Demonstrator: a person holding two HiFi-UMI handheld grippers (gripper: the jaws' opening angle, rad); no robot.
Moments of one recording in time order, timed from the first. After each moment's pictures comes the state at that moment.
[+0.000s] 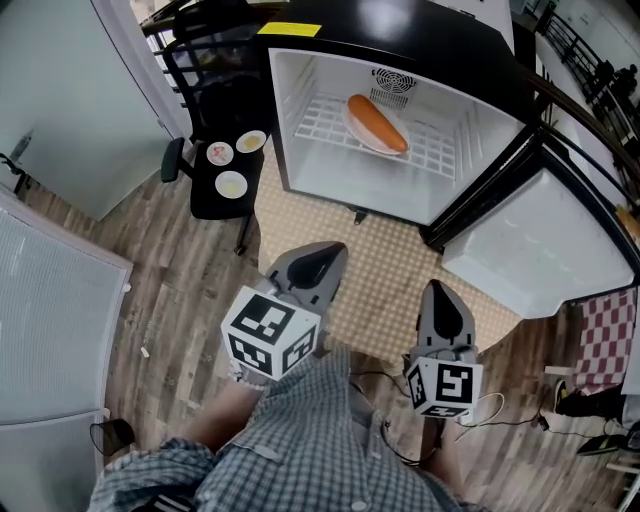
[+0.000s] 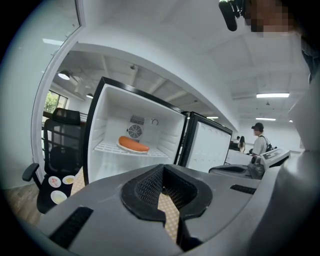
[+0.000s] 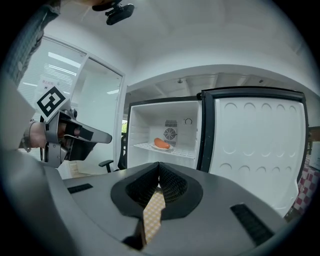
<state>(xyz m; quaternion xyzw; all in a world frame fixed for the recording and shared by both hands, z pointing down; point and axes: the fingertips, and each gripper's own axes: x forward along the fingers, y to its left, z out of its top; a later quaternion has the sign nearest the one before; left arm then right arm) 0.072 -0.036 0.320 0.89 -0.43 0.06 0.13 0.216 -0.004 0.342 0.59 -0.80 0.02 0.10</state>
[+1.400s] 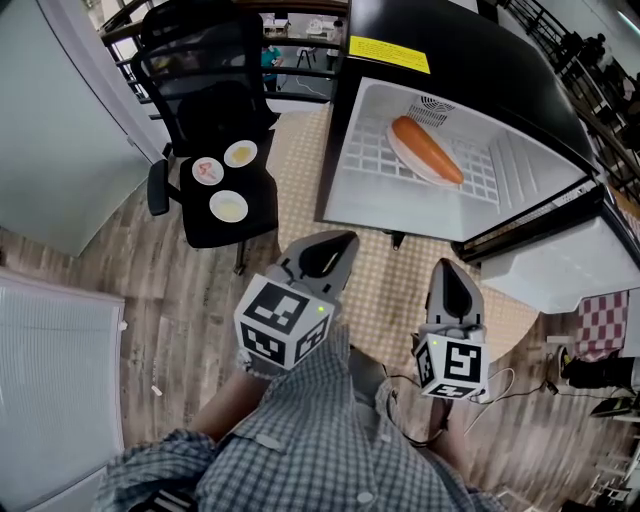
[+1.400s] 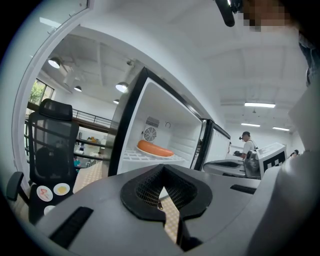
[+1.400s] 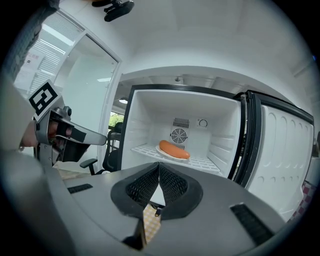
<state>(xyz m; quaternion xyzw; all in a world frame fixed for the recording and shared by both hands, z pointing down) -0.047 -0.146 0.332 0.93 -0.34 0.04 0.14 0.089 -0.109 0.339 0.66 -0.74 -0.01 0.13</state>
